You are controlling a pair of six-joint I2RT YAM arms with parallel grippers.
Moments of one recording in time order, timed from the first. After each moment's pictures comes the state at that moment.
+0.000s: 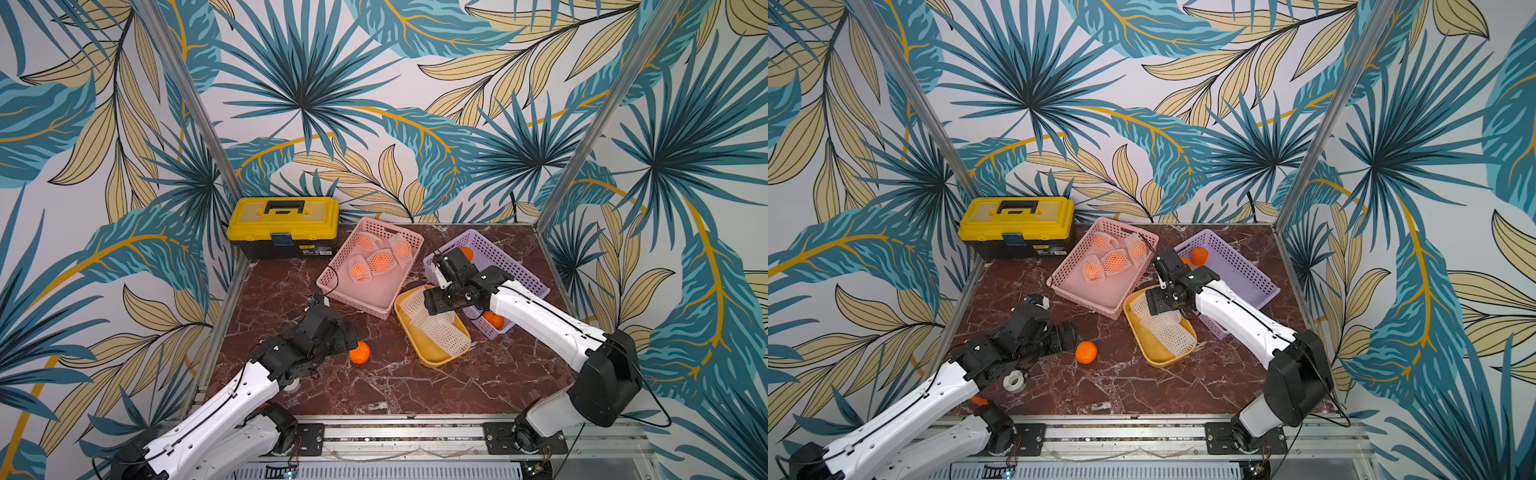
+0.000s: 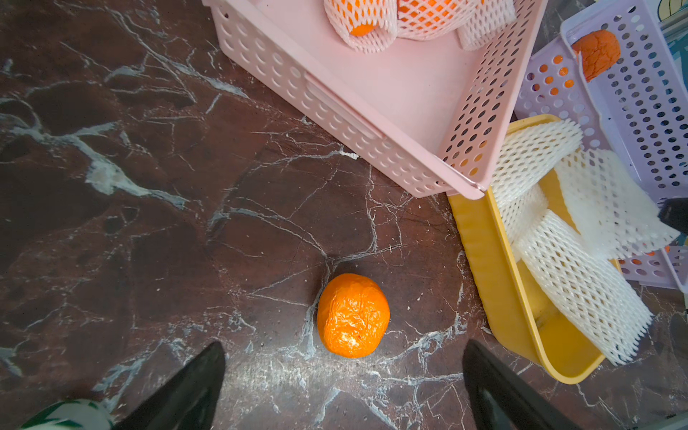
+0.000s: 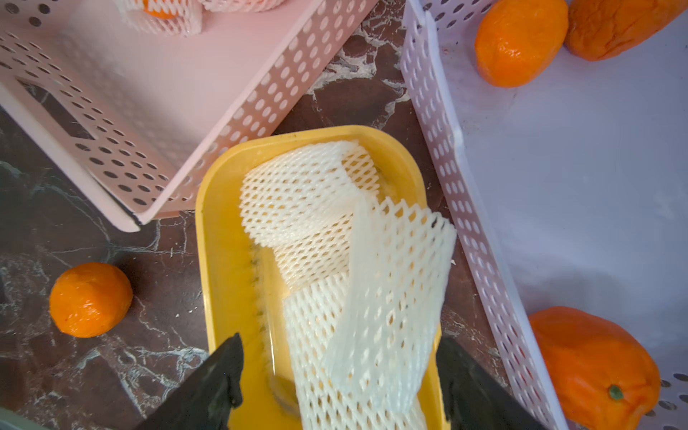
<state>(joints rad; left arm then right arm) -0.62 0.86 0.70 -0.71 -0.14 -0.79 0.58 1.52 1.28 -0.84 0.07 0.30</state>
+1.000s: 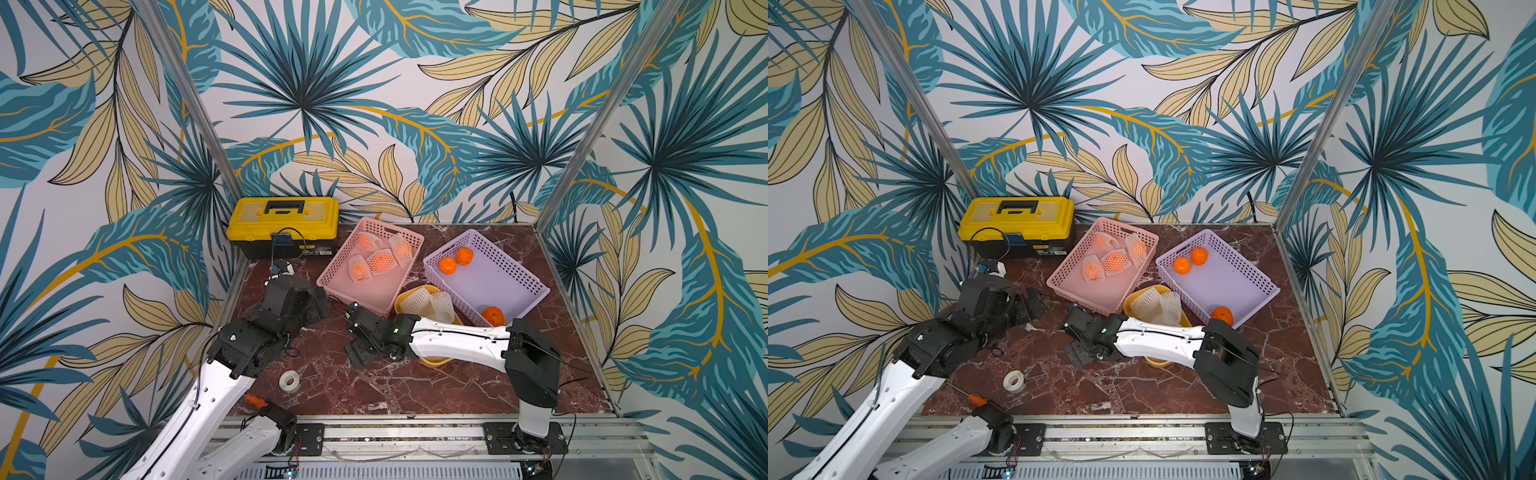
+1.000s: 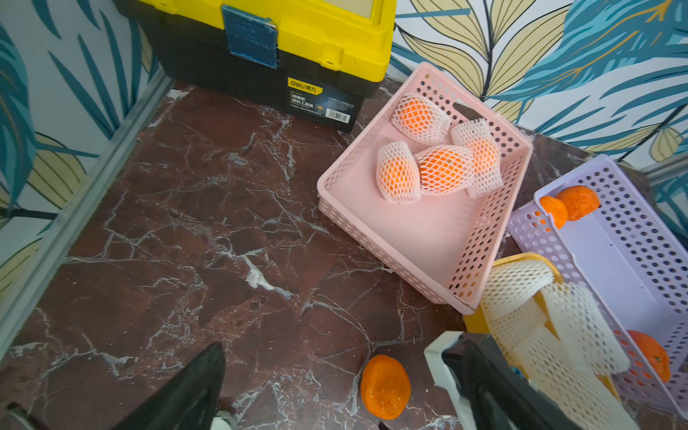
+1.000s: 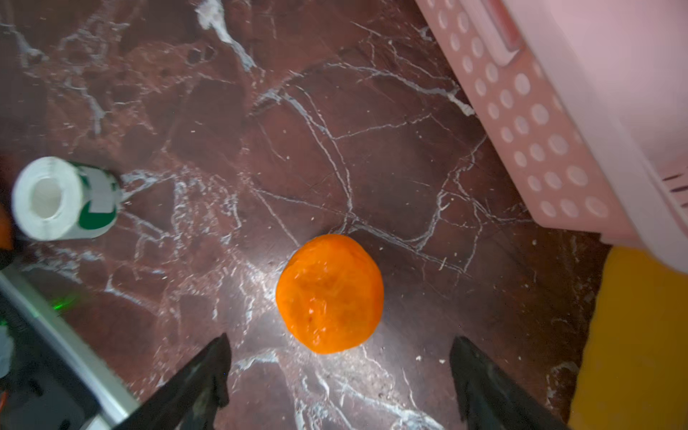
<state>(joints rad) -0.46 0.87 1.10 -0.98 -0.35 -0.65 1.12 1.92 1.44 -0.58 0.18 0.46</state>
